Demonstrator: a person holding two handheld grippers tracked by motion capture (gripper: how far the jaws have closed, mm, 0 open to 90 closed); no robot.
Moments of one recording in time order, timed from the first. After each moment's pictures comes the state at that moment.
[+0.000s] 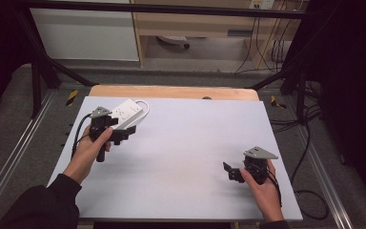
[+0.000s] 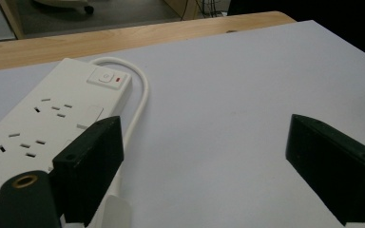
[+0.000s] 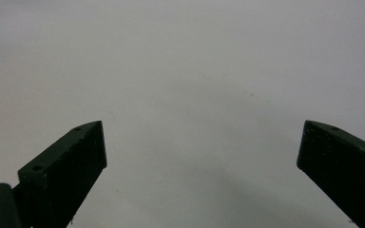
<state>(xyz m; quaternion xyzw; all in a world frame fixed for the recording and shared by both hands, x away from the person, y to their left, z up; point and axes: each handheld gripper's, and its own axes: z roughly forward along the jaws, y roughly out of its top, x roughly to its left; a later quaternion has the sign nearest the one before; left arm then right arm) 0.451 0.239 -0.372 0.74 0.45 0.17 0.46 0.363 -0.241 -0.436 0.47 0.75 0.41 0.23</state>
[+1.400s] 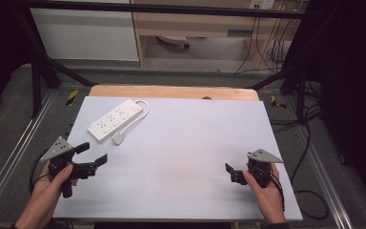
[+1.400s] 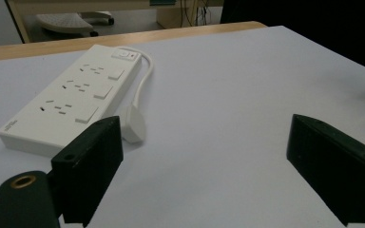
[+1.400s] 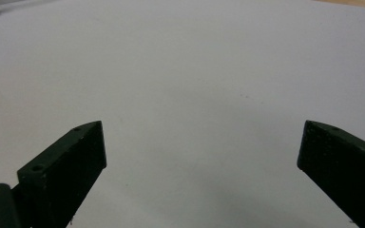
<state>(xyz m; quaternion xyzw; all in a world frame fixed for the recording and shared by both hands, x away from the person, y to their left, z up) 0.334 0.308 -0.377 0.72 0.42 0.21 0.51 0.350 -0.245 -0.428 0.47 0.74 0.42 0.24</state>
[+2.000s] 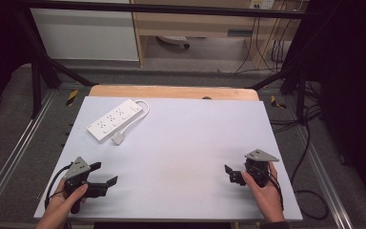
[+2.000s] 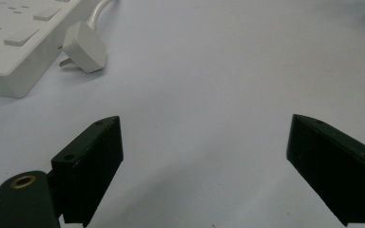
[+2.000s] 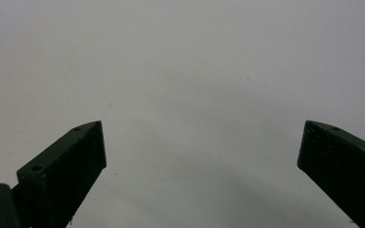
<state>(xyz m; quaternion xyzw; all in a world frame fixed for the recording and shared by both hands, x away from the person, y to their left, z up) 0.322 0.287 -0.436 0.78 0.40 0.18 0.45 0.357 -0.244 -0.440 0.48 0.75 0.39 0.23</state>
